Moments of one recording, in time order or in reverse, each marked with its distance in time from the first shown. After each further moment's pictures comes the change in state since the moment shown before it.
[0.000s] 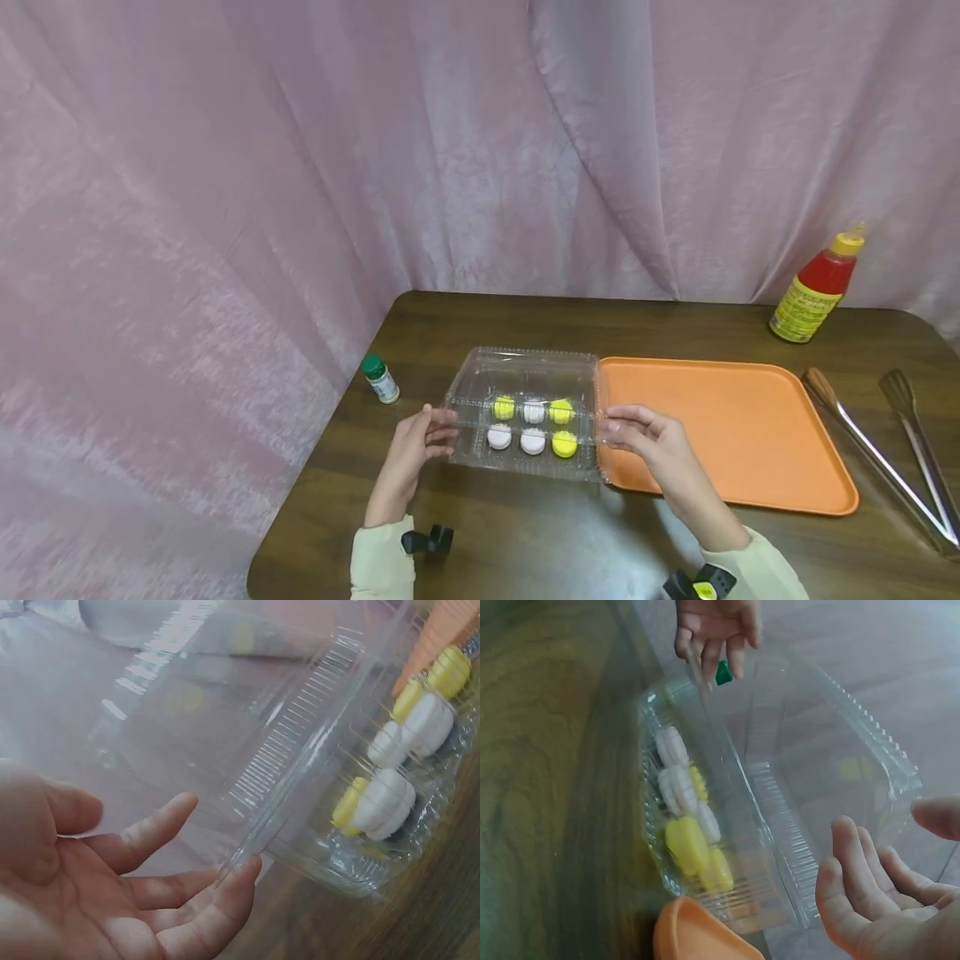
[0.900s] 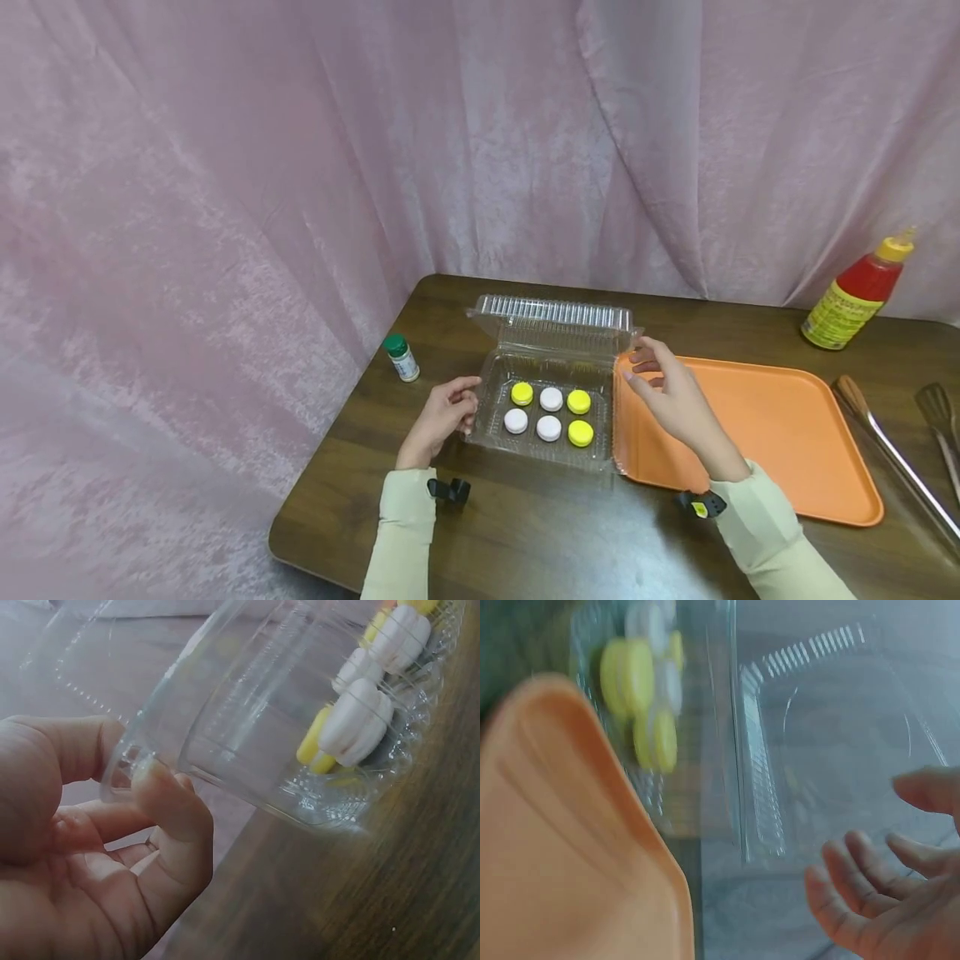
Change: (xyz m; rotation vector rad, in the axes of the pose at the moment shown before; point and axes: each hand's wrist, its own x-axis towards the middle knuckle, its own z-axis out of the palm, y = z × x) left_hand 0.039 -0.023 -0.002 0.058 -0.134 0.005; right_hand 0.060 -0.010 -0.020 -0.610 -0.043 -0.225
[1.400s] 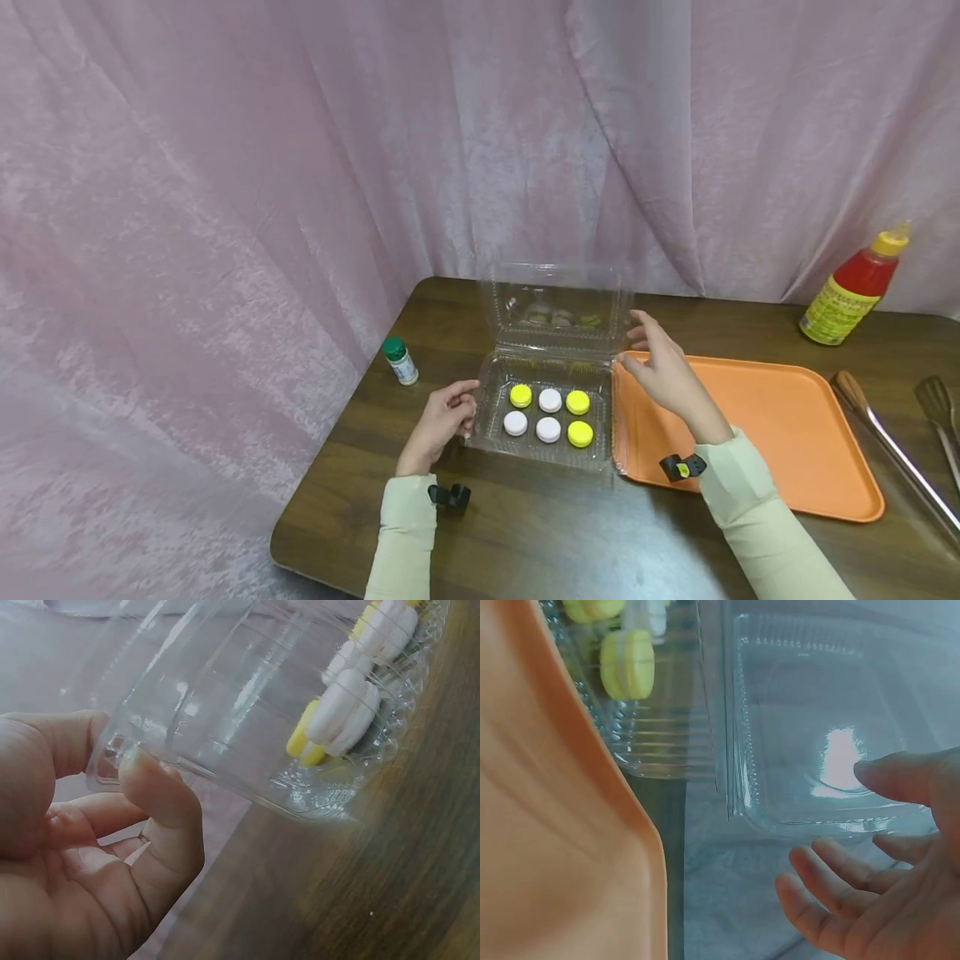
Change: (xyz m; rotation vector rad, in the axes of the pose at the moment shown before) left_hand -0.001 -0.003 0.001 -0.015 0.024 -0.013; right_hand 0.036 0.013 -0.004 -0.081 -0.064 0.037
